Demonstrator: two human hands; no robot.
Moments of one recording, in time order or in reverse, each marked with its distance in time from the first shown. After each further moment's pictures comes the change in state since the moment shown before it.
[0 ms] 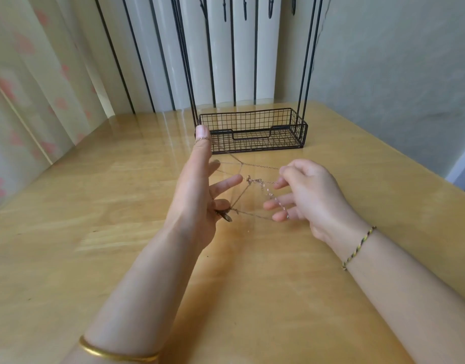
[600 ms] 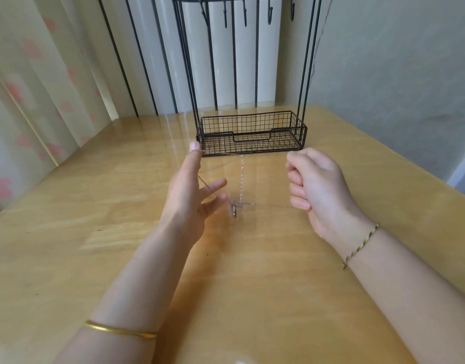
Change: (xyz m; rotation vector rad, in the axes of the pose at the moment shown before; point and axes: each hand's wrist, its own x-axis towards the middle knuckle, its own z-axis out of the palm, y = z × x) left_hand 0.017 -0.008 -0.013 -0.089 0.090 -0.028; right_hand 0.005 -0.003 -0.007 0.232 0.035 -0.069
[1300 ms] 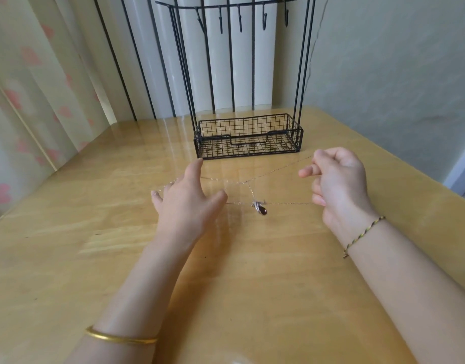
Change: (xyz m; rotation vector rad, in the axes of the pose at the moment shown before) left_hand 0.008 -0.011 -0.013 1.259 0.098 0.440; right_hand 0.015 -0.001 -0.020 -0.030 0.307 0.006
